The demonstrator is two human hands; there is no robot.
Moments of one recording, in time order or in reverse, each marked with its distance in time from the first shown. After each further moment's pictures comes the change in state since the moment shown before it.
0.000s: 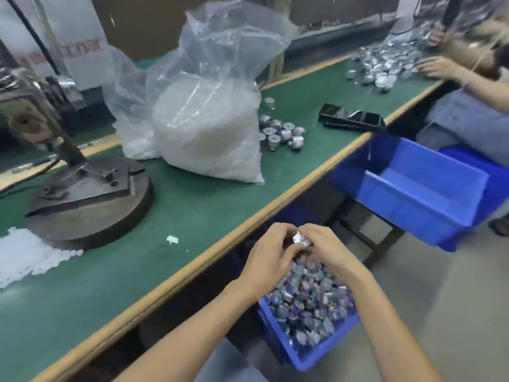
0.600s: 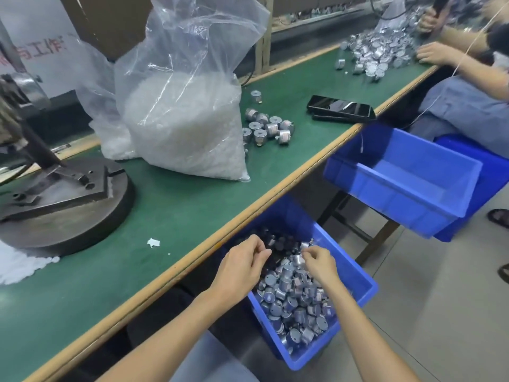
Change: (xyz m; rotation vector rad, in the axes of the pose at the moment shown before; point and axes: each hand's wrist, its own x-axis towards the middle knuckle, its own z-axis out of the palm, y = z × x) left_hand -0.016 -0.025 -0.004 0.156 -0.081 -0.132; right_hand 0.029 0.101 -0.010 -0.302 0.341 0.161
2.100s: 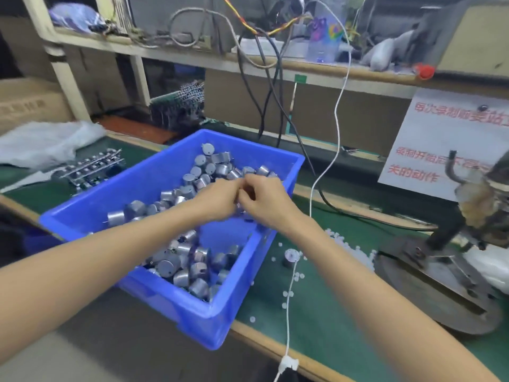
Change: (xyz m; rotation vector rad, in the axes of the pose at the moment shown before) left_hand -0.323 -0.114 -0.436 0.513 0.525 -0.916; right_hand -0.389 -0.429 0.330 -0.177 -0.931 -1.702
